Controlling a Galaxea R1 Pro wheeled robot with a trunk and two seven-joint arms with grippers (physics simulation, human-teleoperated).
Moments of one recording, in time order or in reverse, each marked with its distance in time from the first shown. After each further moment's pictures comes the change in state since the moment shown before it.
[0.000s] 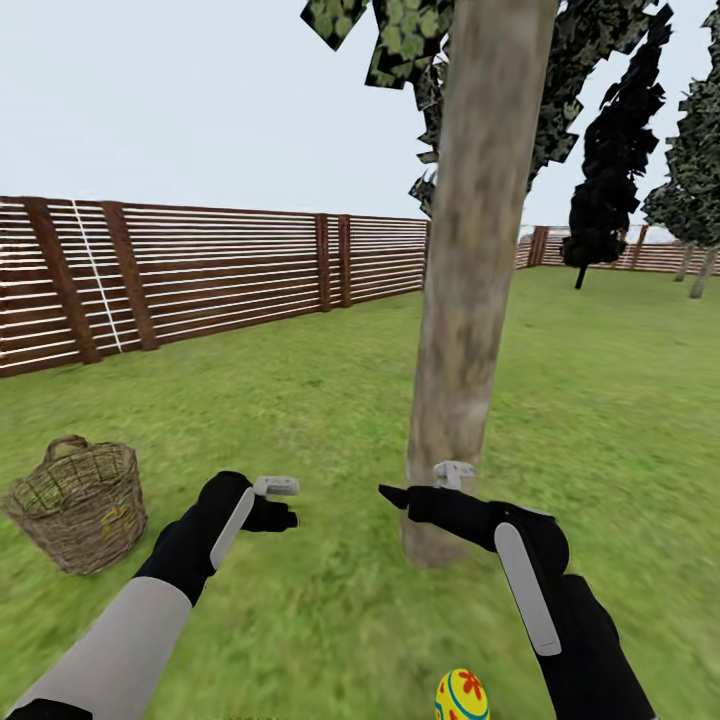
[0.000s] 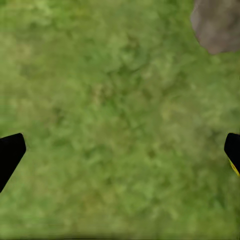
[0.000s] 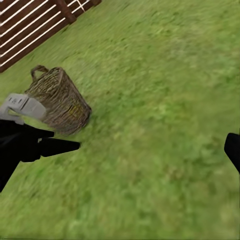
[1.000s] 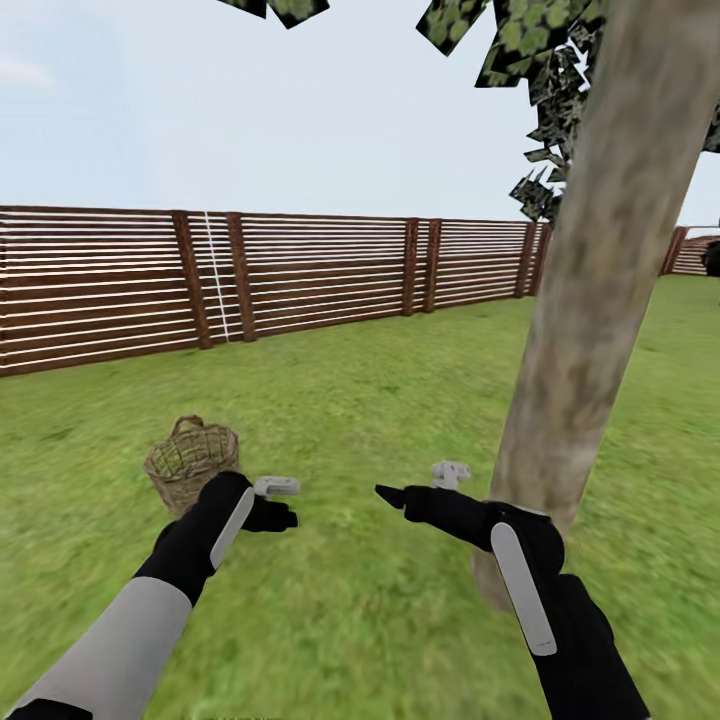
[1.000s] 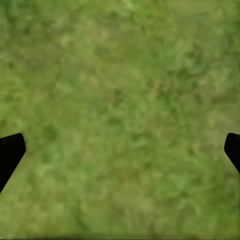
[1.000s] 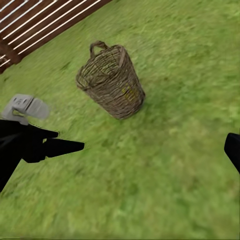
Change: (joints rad) left arm 0.000 0.000 0.000 0.000 0.001 0.000 0.000; right arm 0.000 0.015 0.000 0.004 0.003 0.000 -0.001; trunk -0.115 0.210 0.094
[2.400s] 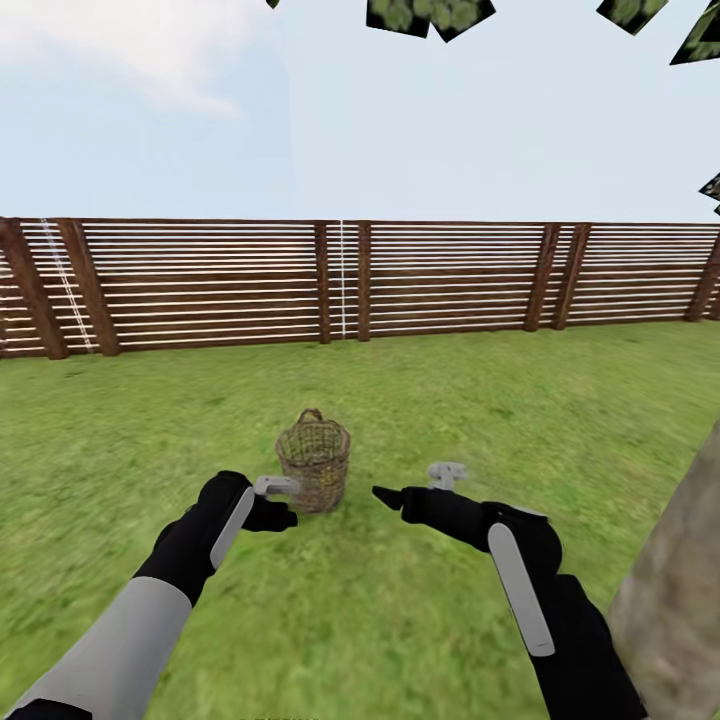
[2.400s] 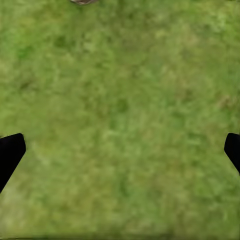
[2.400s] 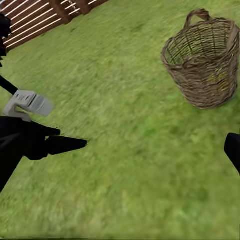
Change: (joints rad) left arm 0.000 0.000 0.000 -0.002 0.000 0.000 0.000; right arm 0.000 0.001 0.013 0.001 0.000 0.000 -0.001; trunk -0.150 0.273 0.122
